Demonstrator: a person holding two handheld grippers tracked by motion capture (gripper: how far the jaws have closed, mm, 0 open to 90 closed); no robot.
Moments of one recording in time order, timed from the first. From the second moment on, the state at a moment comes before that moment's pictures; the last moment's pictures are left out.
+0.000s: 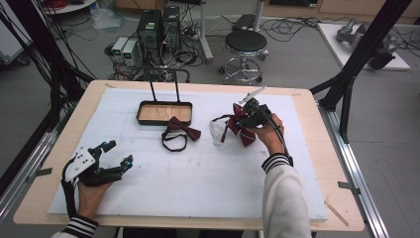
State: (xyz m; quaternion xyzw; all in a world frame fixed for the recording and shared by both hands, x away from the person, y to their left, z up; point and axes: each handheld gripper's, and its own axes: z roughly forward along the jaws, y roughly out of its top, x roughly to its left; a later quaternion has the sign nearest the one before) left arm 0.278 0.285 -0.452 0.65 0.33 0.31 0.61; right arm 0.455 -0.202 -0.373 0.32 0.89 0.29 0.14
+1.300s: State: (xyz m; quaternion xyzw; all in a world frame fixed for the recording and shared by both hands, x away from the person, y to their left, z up) left arm 0.278 0.285 -0.452 0.65 0.33 0.30 0.61; right arm 0.438 -0.213 -0.331 0.32 0.77 0.51 0.22
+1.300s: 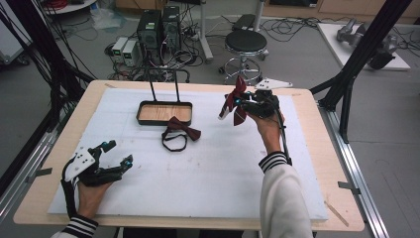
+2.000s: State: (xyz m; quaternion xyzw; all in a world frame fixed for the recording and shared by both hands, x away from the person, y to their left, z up) left arm 0.278 0.285 -0.452 0.65 0.33 0.31 0.61; right arm 0.437 -0.183 -0.298 0.30 0.75 0.54 0.22
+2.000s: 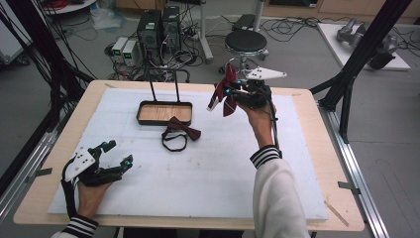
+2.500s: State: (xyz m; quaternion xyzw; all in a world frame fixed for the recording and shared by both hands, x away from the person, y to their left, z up) left arm 0.278 0.285 -0.452 0.65 0.33 0.31 0.61; right arm 0.446 -0.151 -0.284 0.28 0.75 0.55 0.22
